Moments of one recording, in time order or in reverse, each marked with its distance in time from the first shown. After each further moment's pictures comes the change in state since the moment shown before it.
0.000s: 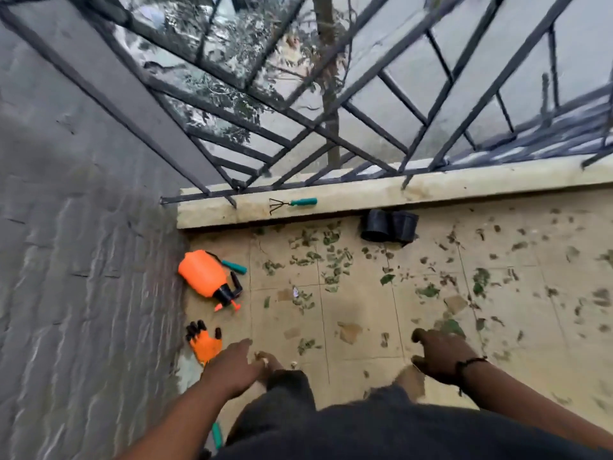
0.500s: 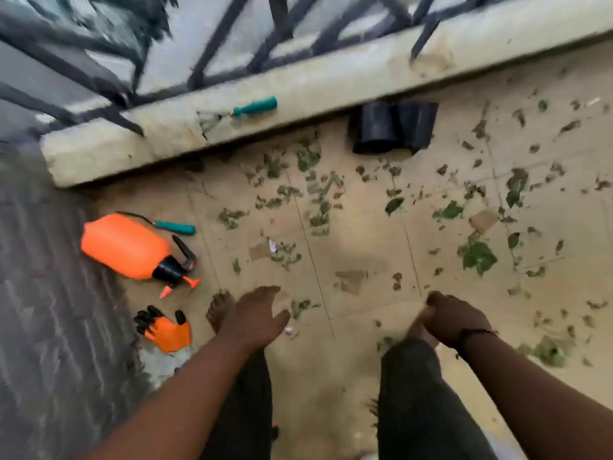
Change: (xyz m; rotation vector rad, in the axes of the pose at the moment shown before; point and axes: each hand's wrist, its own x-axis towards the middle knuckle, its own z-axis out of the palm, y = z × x) left_hand 0.250 0.054 0.049 0.159 -0.111 0.249; right_hand 0.211 0.010 0.118 0.175 -0.090 0.339
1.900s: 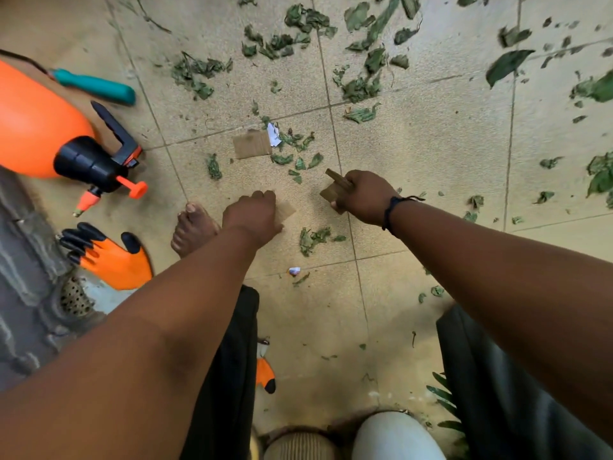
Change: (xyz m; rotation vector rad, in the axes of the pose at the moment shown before) left_hand 0.243 -0.110 0.179 0.315 0.030 0.007; right_hand 0.211 -0.202 0.145 0.458 -0.084 -0.376
